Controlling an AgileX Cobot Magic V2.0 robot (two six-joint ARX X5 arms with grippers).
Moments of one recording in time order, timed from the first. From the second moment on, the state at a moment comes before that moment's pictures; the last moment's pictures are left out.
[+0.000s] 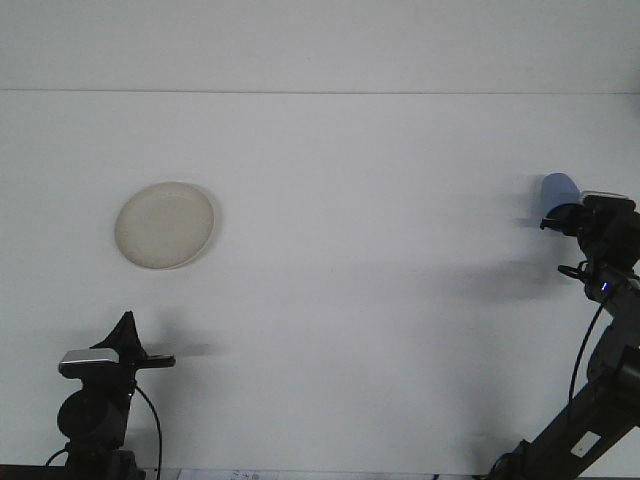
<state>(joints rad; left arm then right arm) -0.06 0.00 0.03 0.00 -0.15 -0.01 -0.50 1.94 1.10 0.43 -0.32 -0.12</state>
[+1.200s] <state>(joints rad) -0.06 0.00 0.03 0.00 -0.15 -0.01 0.62 1.46 1.40 -1.11 -0.18 0.08</state>
